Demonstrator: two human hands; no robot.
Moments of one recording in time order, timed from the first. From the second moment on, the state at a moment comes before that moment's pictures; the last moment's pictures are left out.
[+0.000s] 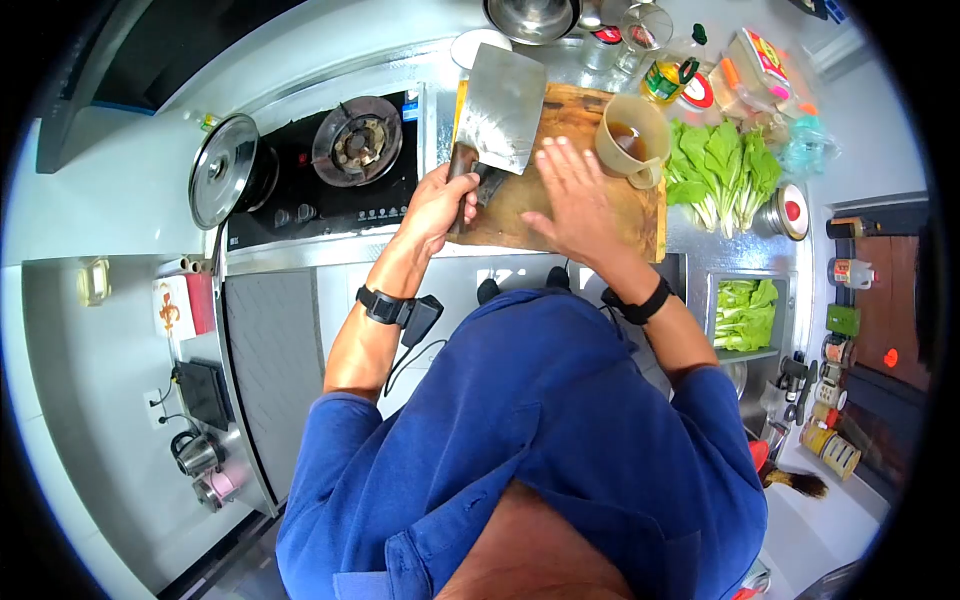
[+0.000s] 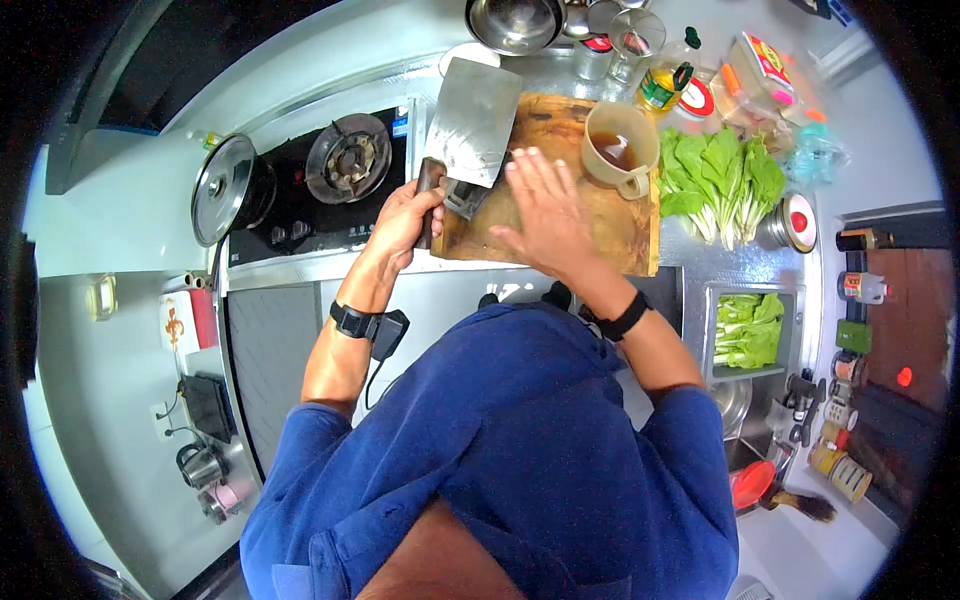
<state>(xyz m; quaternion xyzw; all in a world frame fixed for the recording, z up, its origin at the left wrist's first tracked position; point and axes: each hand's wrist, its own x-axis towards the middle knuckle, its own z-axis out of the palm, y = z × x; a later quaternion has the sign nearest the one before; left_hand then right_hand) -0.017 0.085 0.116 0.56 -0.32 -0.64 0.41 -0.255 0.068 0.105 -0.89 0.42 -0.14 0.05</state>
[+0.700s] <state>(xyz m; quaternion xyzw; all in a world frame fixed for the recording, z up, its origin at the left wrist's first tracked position) -0.013 0.105 0.127 0.58 -0.77 0.06 0.26 -0.254 0.060 0.169 -0.89 0.40 -0.21 -0.05</state>
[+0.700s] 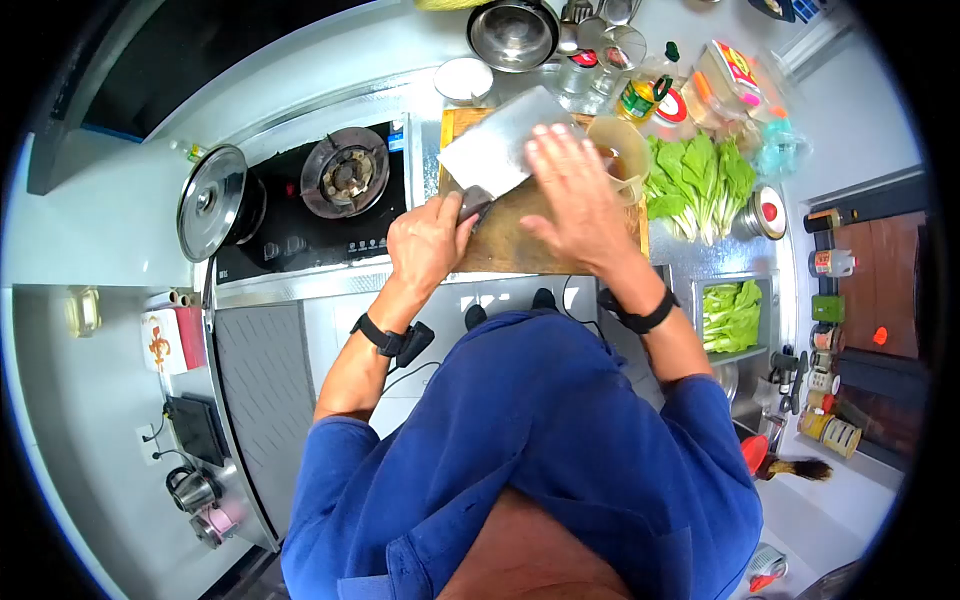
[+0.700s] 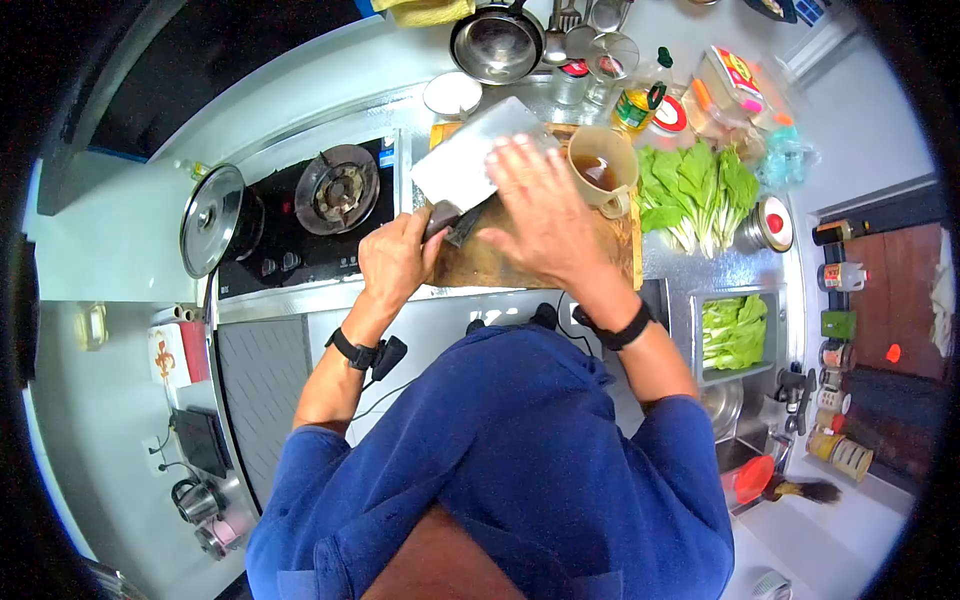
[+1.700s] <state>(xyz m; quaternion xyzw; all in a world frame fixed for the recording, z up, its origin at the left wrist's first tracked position) -0.009 0.108 0.142 0.59 -0.74 0.15 0.28 -0.222 0.034 0.129 -0.89 0.38 -0.27 0.00</state>
